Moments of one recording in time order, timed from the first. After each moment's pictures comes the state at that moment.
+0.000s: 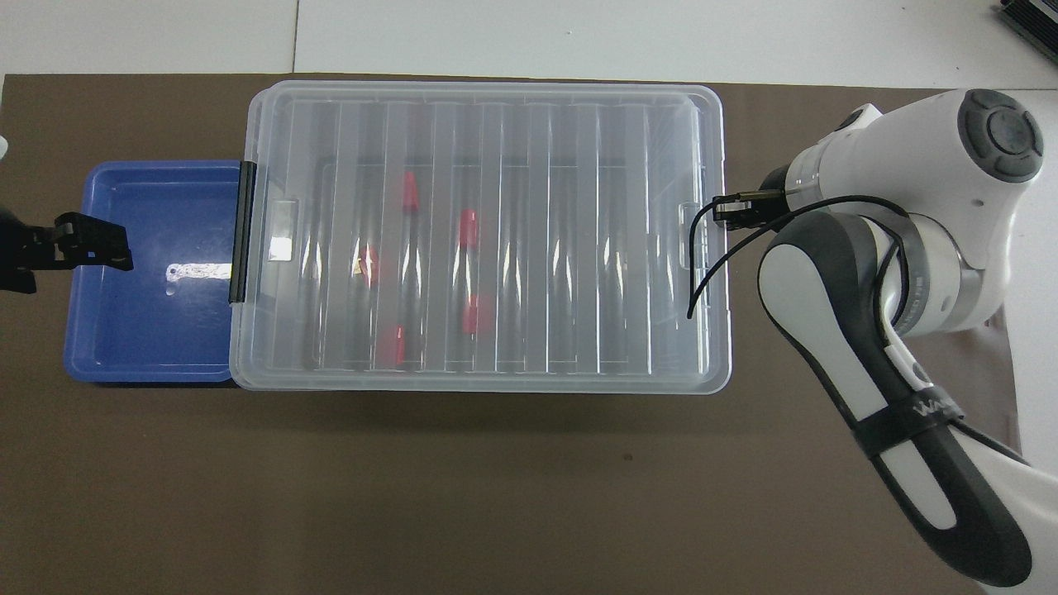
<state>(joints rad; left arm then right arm) -0.07 -0.04 0.02 -1.67 0.03 1.66 -0.23 0.26 0.24 -0.12 -1.73 0.21 2.10 0.05</state>
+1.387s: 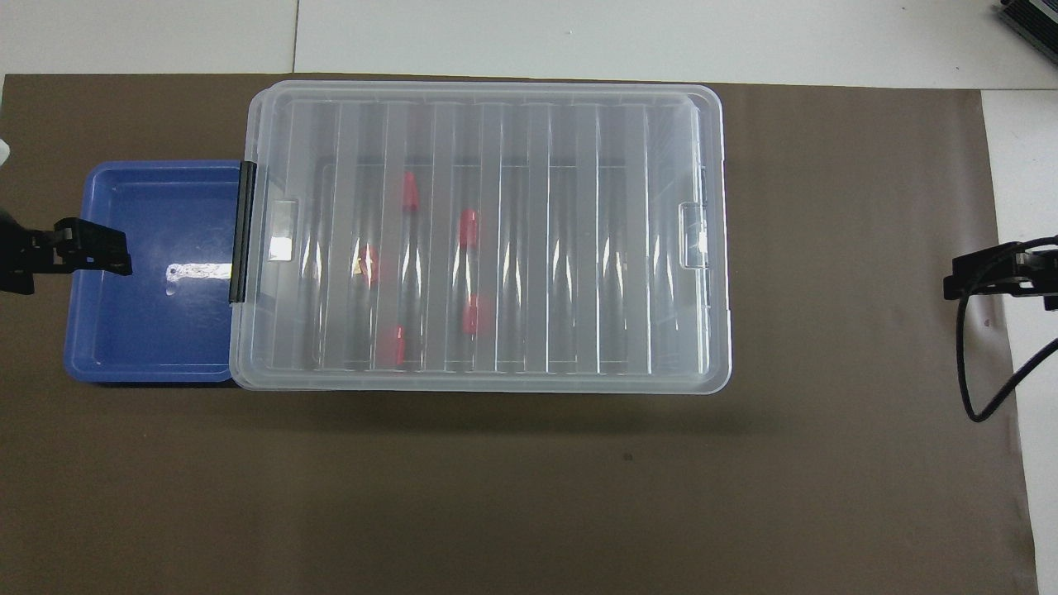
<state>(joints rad) -0.07 -0.04 0.02 -1.67 0.03 1.64 -0.19 0.10 -0.05 -0.15 -1.59 -0.04 1.50 0.08</state>
